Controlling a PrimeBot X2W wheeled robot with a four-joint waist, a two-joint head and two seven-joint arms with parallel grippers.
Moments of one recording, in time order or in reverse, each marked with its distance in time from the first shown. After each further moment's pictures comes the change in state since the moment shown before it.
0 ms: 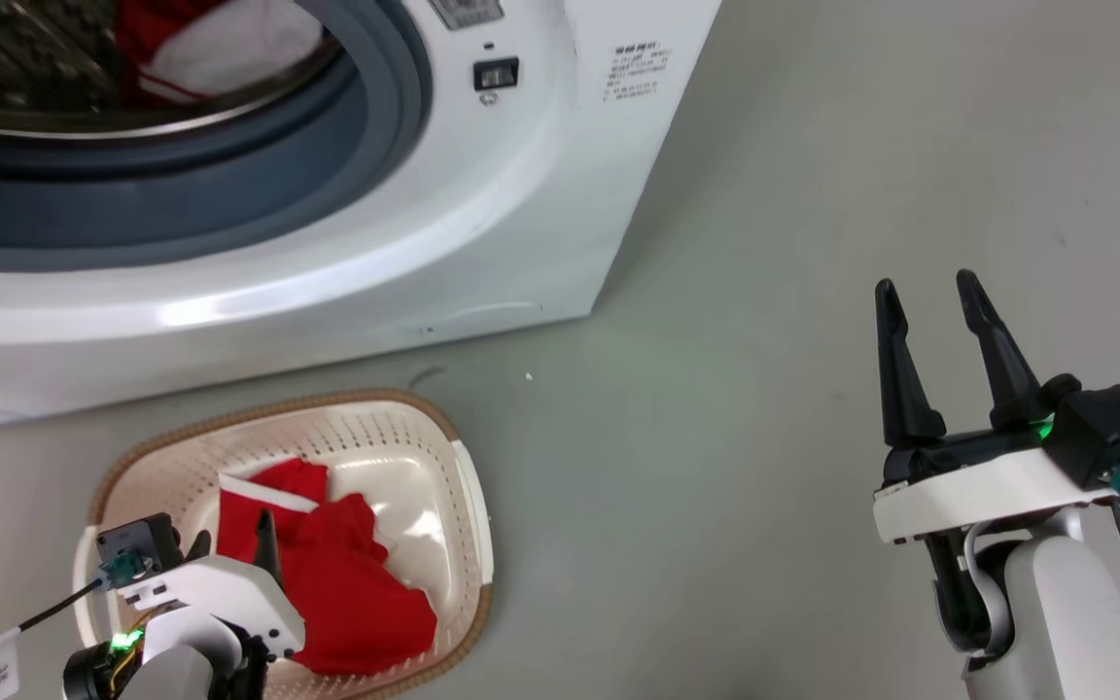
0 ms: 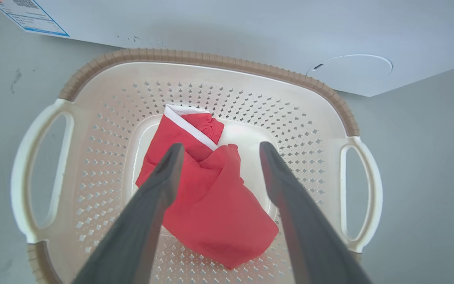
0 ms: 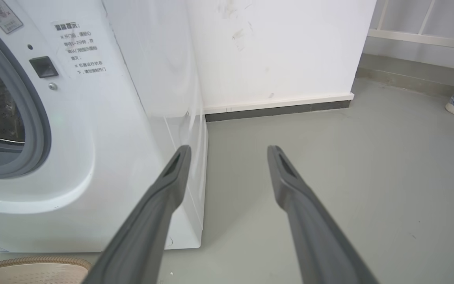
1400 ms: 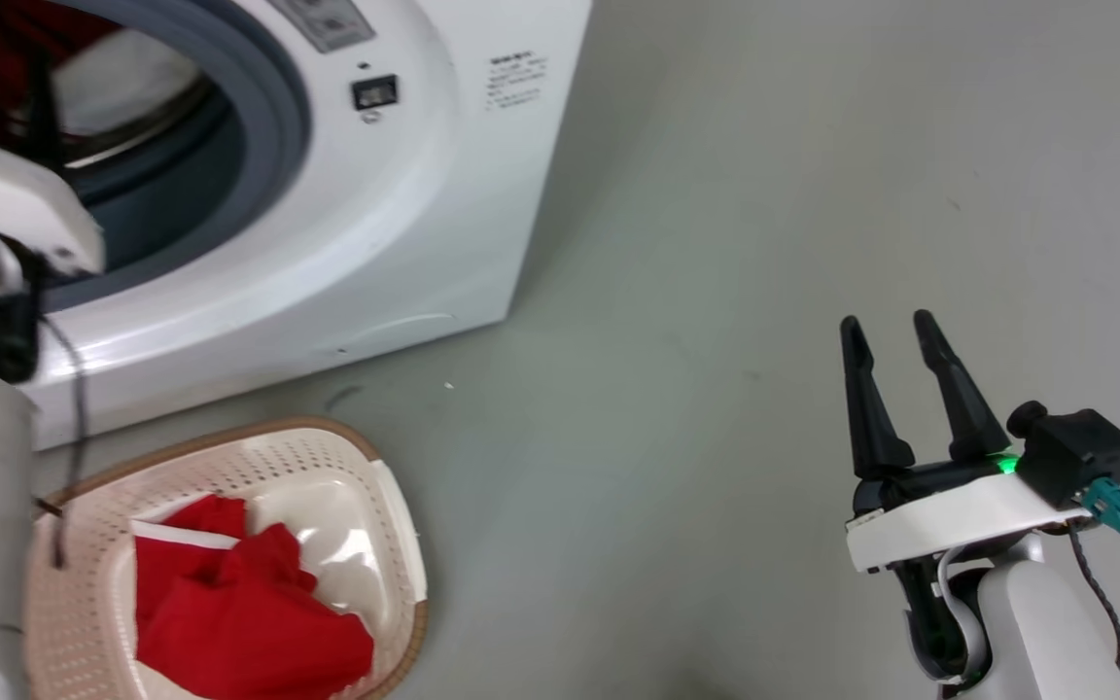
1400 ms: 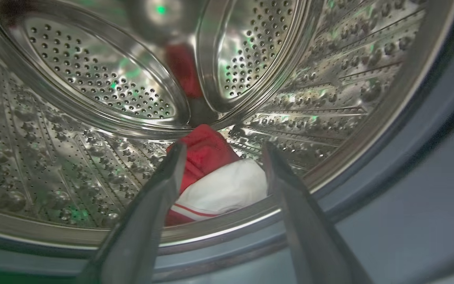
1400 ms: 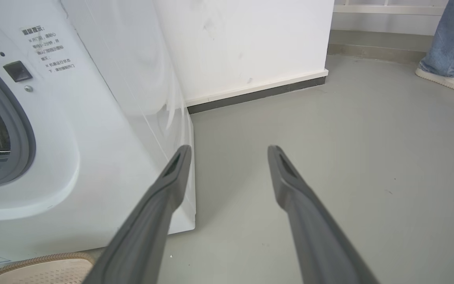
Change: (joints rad) left arm -0.383 0.198 0.109 -0.423 0.307 -0.024 0.182; right arm 0.036 -0.001 0.057 0.029 0.110 0.000 0.003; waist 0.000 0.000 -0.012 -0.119
